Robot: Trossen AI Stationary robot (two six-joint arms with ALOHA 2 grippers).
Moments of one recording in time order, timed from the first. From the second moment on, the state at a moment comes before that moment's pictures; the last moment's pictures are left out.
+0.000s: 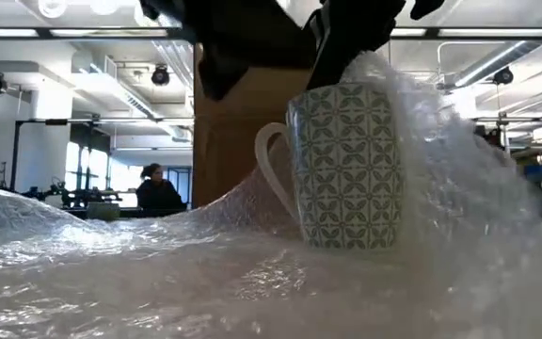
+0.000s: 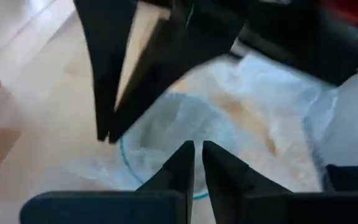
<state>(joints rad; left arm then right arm) -0.39 1.68 1.08 0.08 -0.27 -0.50 0.33 1.88 1.47 -0.74 0.29 0.08</state>
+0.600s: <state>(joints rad) -0.42 1.68 1.07 -0.06 -0.30 -0.58 0.31 1.87 1.45 -0.76 0.25 0.33</state>
